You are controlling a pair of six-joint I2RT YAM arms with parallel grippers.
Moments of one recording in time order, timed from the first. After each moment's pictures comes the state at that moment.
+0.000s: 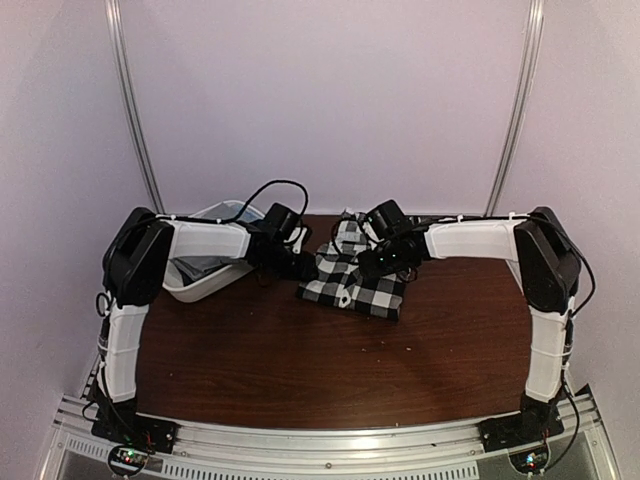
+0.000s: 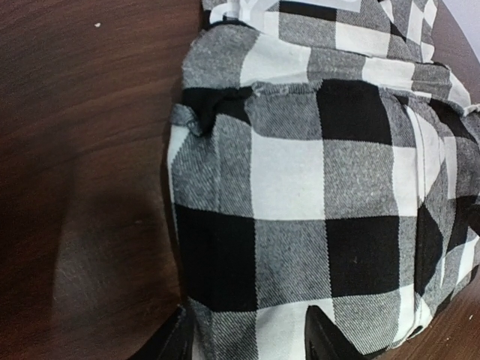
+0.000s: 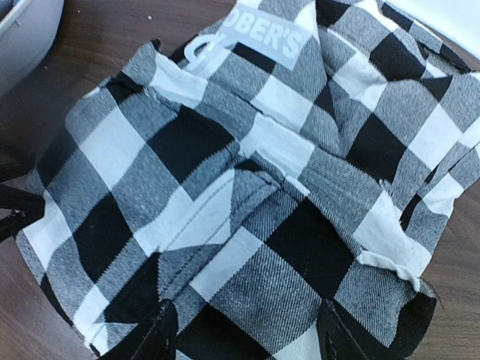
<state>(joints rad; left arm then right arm) -0.66 2.20 1.62 -0.31 0.15 -0.34 0.64 2.00 1.46 -0.36 0.17 0.24</state>
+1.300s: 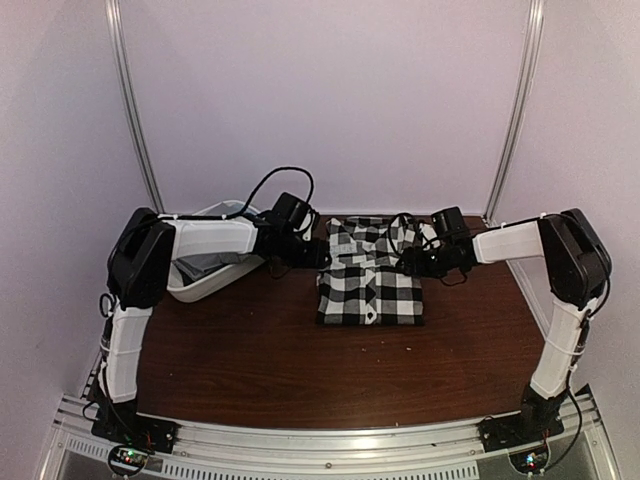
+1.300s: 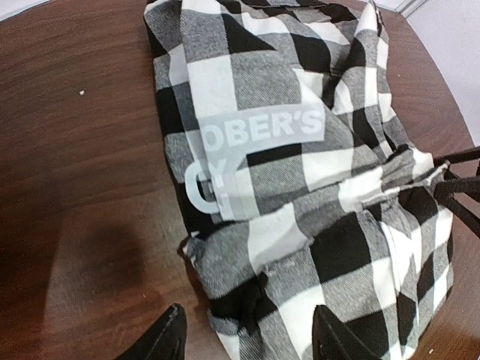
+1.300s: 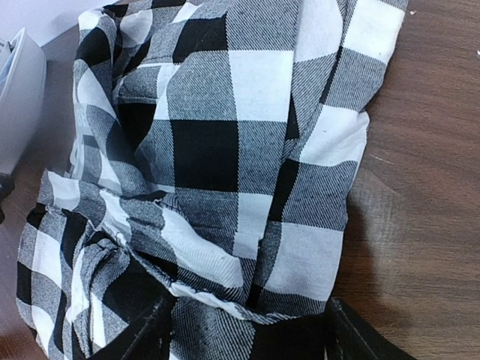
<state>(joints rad) -0.71 2.19 1.69 -0.28 0.10 -0.43 0.32 1.88 1.13 -0.07 -0.22 0.32</state>
